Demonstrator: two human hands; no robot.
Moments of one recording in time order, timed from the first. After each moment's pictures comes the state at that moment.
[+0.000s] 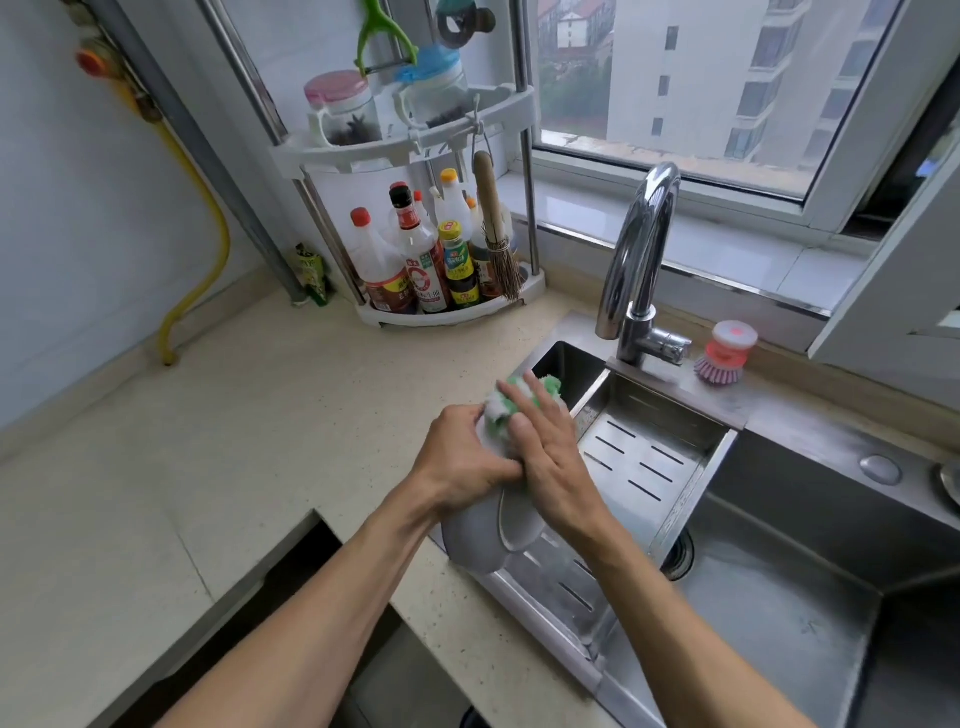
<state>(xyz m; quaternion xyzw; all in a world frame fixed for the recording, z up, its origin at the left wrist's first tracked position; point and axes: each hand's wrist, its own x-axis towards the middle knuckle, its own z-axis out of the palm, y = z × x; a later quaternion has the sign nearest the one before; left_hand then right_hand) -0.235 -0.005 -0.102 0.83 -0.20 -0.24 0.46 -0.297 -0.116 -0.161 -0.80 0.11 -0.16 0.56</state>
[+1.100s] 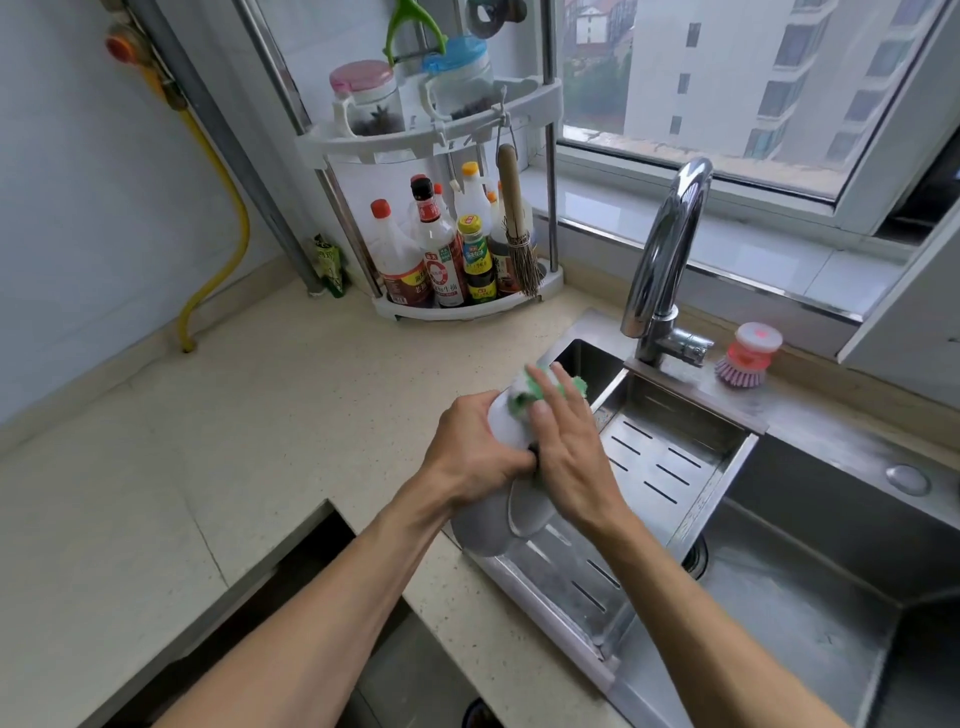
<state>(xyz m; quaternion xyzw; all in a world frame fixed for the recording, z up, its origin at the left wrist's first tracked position) -0.235 -0.001 -0.092 0.84 -0.18 -0.21 0.46 -0.291 -0.116 -0.158 -0.81 0.13 -0.16 0.55</state>
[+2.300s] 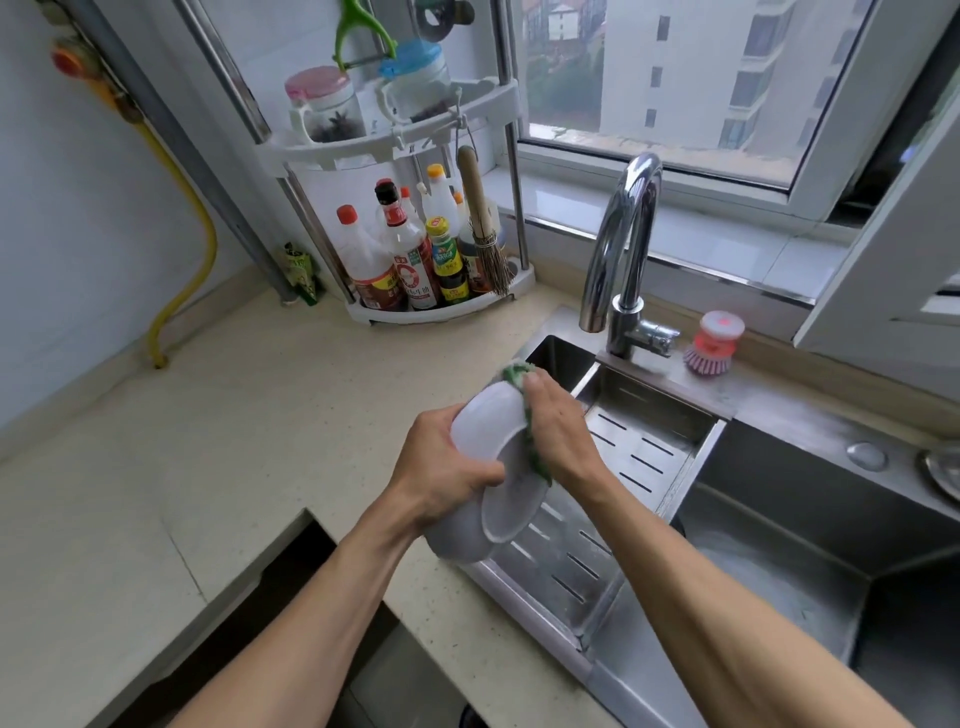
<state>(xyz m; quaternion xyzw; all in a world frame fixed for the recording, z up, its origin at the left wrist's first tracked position) -0.248 0.002 -0.096 0.84 -0.17 -0.21 0.48 -0.276 -0.143 -0.154 -0.73 0.20 -0.13 0.64</state>
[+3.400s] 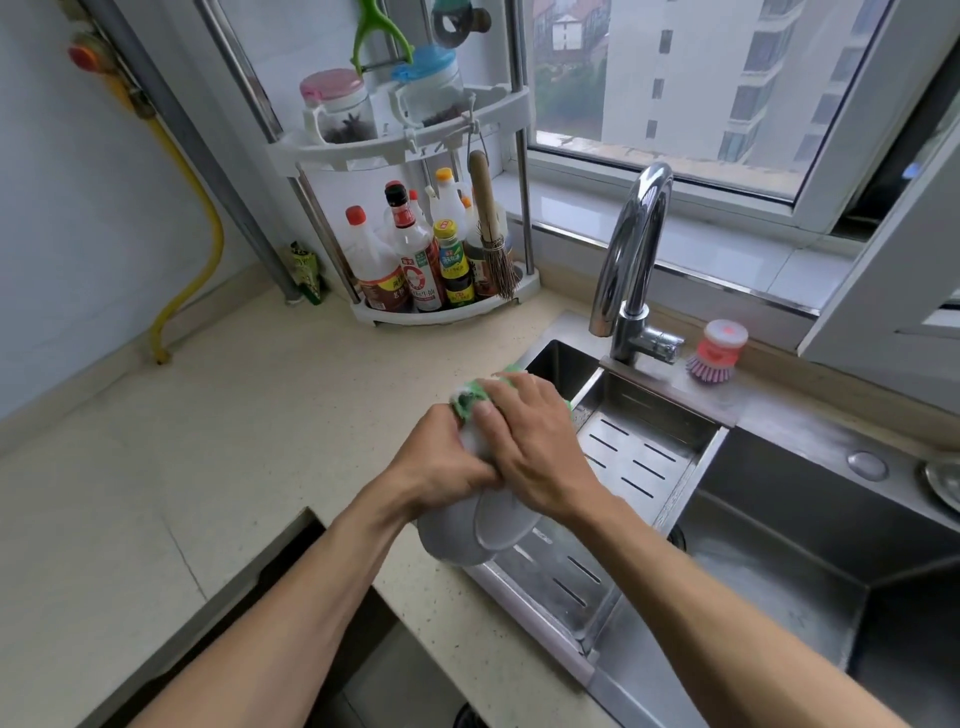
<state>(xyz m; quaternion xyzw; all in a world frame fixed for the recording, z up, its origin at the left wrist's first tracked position) -0.235 0.008 -0.086 0.81 -0.21 -0.30 0.46 -0.286 -0.120 -0.138 -0.90 0.04 -0.22 0.38</state>
